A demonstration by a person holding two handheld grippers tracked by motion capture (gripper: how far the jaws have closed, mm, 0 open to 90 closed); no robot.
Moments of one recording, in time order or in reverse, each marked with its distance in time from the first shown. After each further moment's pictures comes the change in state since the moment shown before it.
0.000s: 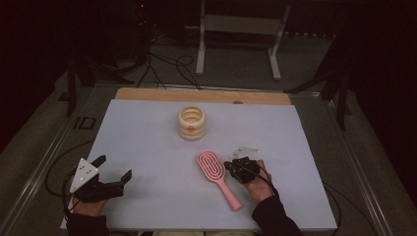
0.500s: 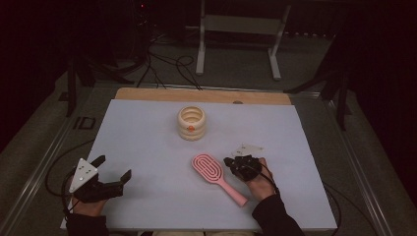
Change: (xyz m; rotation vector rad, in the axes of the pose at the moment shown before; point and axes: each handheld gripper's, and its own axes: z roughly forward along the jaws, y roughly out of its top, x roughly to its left) left arm 0.000 0.000 0.000 -0.002 0.001 -0.001; right arm -0.006 0.005 -0.011 -0.093 0.017 0.021
